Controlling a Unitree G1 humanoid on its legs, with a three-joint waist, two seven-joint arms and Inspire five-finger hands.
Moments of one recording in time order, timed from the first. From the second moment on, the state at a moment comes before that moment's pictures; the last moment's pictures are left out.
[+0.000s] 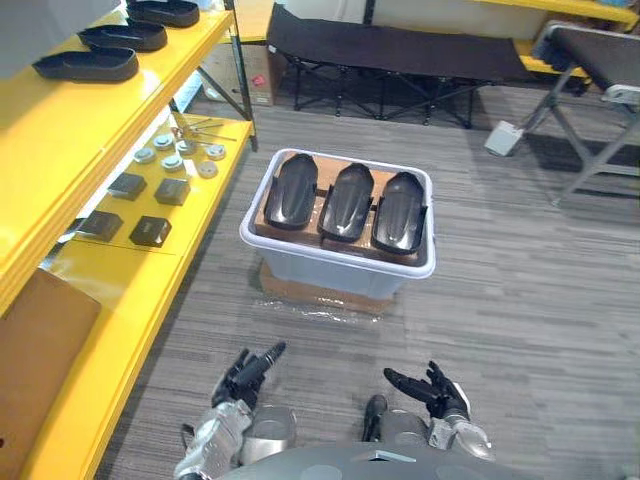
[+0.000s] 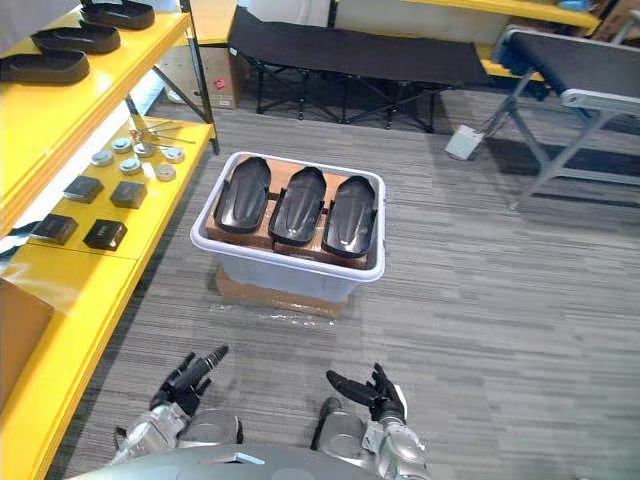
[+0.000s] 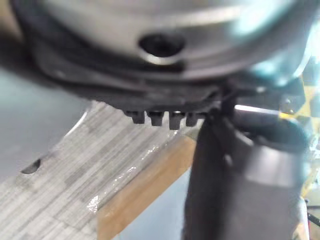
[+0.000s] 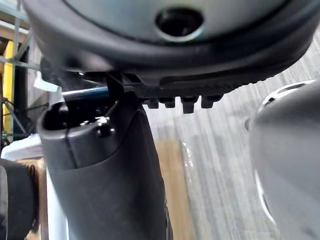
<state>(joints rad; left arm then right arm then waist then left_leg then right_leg) 0.15 0.07 0.02 0.80 -0.72 -0.05 -0.10 0.05 -0.12 -0.07 1.05 0.32 -0.23 0.02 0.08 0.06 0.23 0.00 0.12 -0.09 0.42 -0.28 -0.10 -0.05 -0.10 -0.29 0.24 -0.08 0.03</state>
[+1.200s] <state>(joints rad) 0.20 0.17 0.05 0.77 -0.60 0.03 -0.10 0.06 -0.26 -0.23 0.32 0.46 0.05 0.01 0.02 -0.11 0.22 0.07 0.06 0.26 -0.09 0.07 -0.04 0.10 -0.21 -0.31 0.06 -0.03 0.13</state>
